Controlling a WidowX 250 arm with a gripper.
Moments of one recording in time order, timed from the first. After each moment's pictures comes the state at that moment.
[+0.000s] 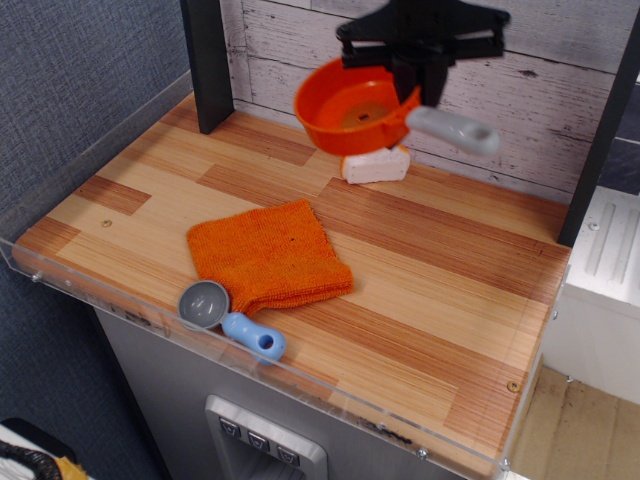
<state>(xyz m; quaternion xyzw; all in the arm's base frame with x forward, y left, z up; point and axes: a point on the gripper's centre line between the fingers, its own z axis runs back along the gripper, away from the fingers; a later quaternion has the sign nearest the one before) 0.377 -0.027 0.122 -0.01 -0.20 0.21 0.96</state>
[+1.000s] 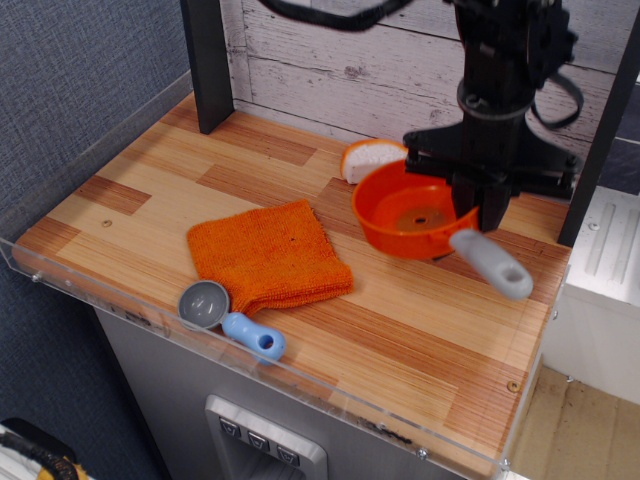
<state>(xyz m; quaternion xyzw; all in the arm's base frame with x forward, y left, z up) 0.344 -0.089 0.067 -0.02 -0.14 0.06 0.99</state>
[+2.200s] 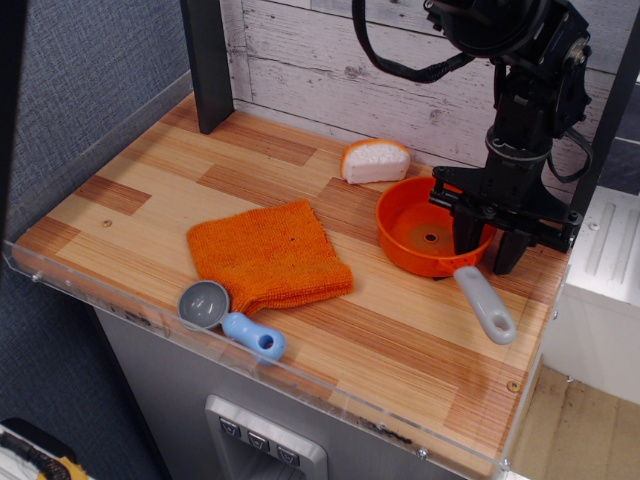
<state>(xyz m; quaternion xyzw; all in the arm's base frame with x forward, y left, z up) 0.366 -0.098 0.014 0.01 -0.05 -0.03 1.00</state>
